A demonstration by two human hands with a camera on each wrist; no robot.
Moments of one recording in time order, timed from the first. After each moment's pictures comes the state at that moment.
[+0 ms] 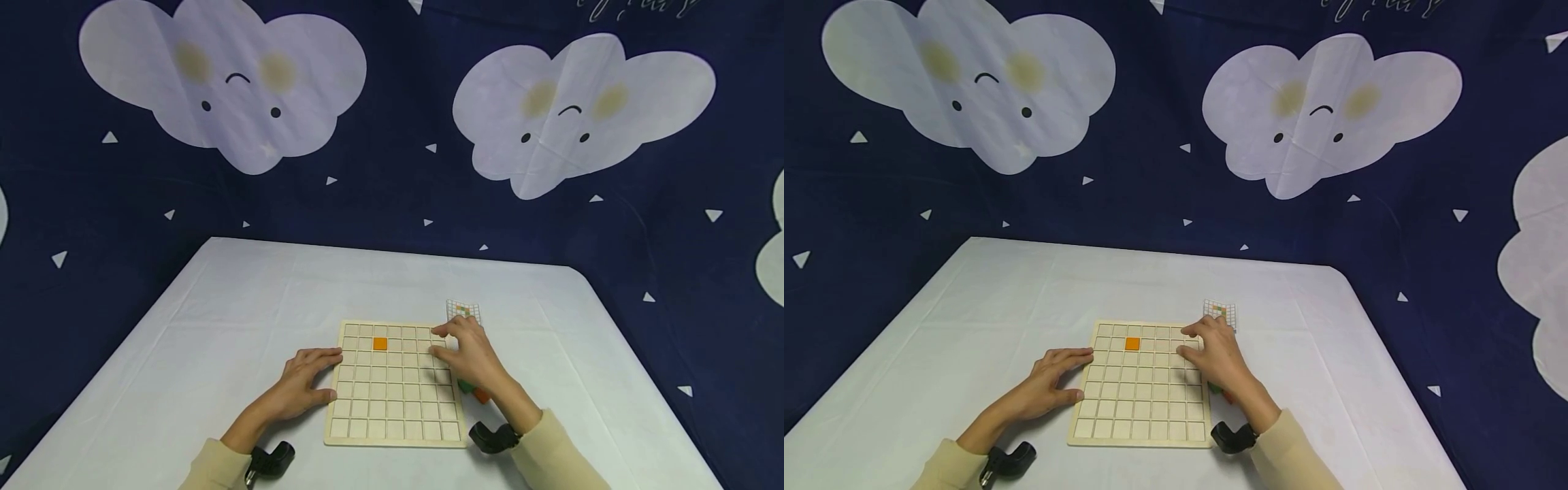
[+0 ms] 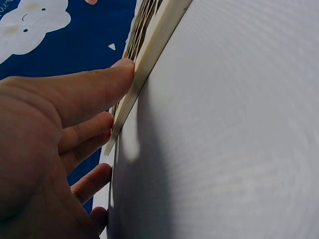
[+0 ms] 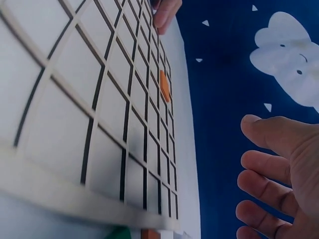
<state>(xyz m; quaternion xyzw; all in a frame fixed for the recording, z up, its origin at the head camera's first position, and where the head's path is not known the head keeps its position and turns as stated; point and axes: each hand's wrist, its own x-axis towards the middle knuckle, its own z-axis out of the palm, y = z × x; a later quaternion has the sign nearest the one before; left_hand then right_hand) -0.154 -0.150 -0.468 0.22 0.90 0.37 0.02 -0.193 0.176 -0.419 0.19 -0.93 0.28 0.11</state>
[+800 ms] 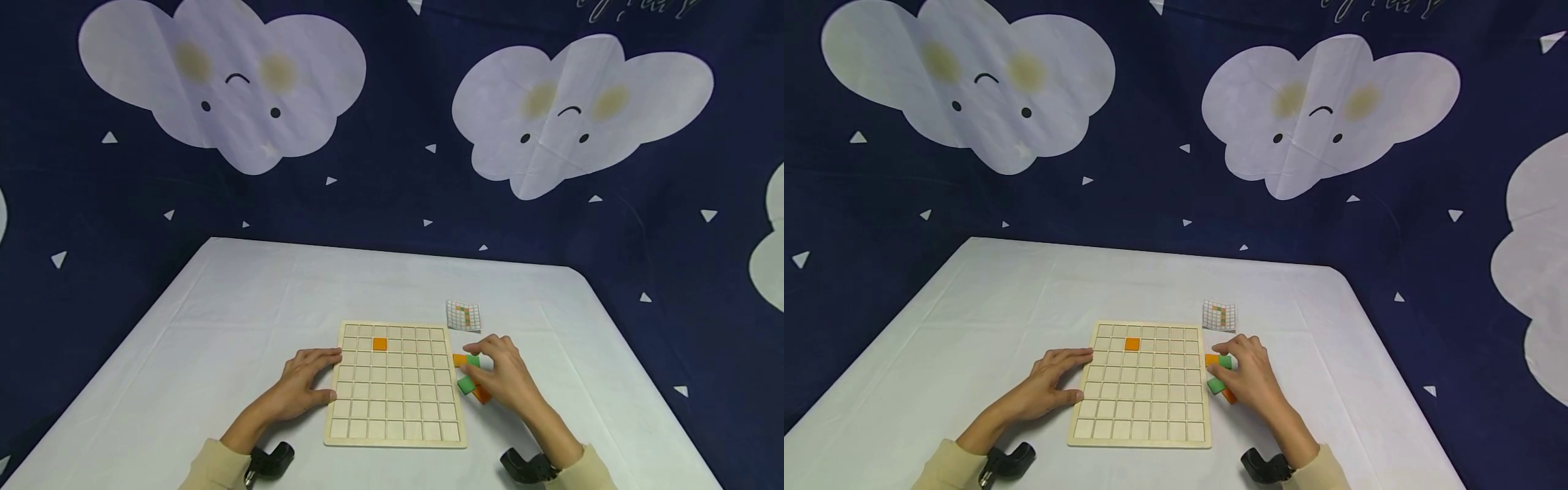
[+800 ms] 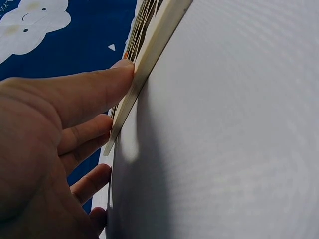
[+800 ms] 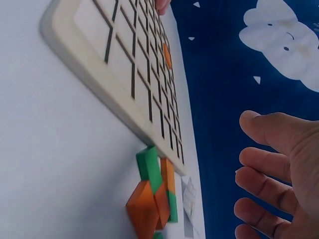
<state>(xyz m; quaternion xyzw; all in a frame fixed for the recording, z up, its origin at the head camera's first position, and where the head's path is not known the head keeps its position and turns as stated) -0.155 -0.150 -0.469 0.22 0.91 0.36 0.02 -0.164 0.221 -0.428 0.13 -0.95 0.27 0.13</state>
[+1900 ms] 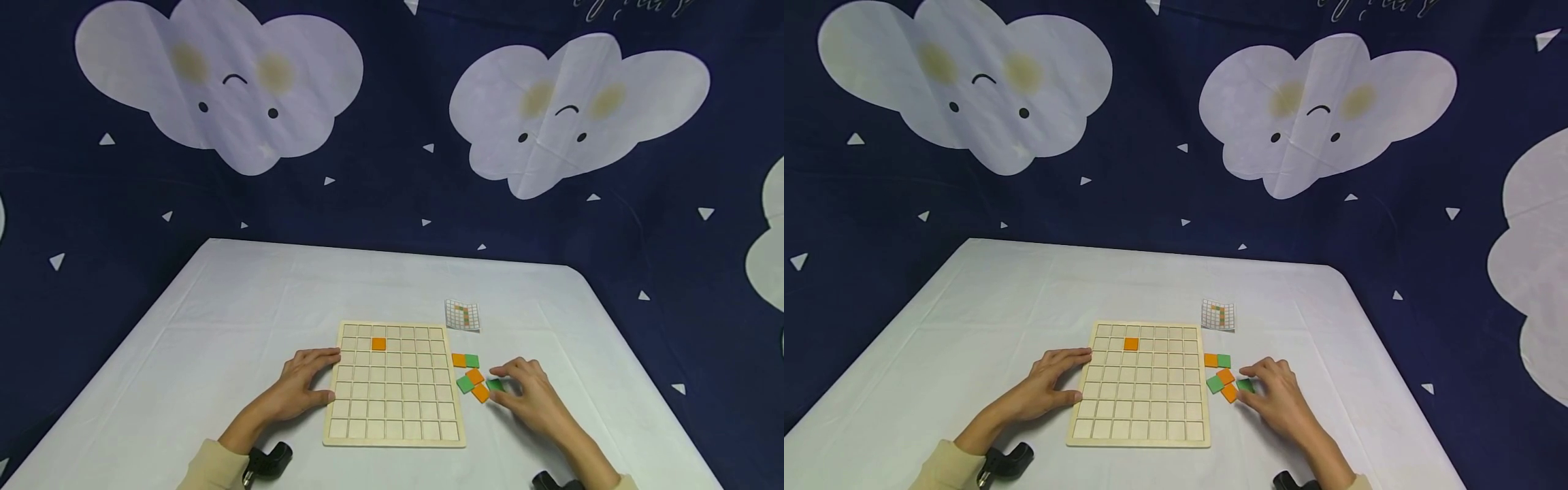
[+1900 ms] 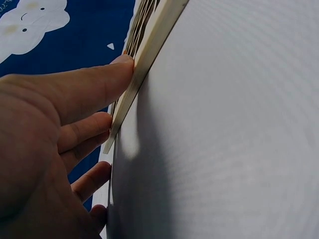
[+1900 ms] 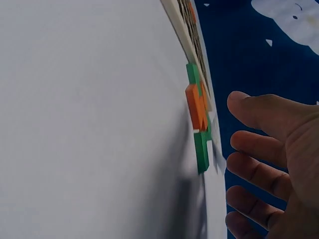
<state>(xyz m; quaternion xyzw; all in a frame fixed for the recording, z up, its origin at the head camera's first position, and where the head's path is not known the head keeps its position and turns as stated) -0.154 -0.152 -0.467 0.23 0.90 0.37 0.02 -0.140 0.271 -0.451 0.11 -0.96 0.24 0.10</state>
